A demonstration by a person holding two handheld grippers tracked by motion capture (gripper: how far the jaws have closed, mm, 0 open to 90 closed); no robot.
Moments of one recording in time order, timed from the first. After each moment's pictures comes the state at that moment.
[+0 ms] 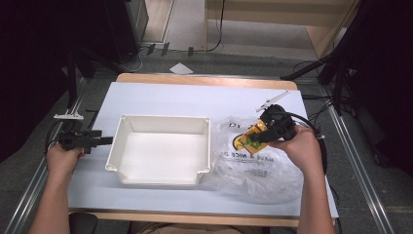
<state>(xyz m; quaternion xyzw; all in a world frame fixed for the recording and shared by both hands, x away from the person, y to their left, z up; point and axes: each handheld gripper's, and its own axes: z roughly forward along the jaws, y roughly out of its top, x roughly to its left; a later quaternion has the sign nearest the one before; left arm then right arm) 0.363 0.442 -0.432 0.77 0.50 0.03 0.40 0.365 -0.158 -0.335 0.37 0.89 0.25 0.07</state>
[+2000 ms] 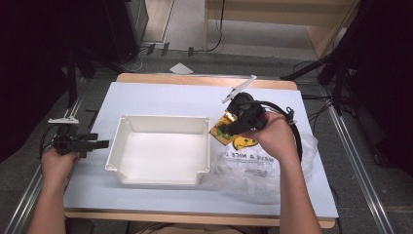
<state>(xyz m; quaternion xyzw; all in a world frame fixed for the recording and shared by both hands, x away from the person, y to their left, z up) 0.348 0.449 -0.431 0.76 0.50 0.04 0.40 0.362 -0.078 -0.289 0.28 0.92 0.28 0.09</state>
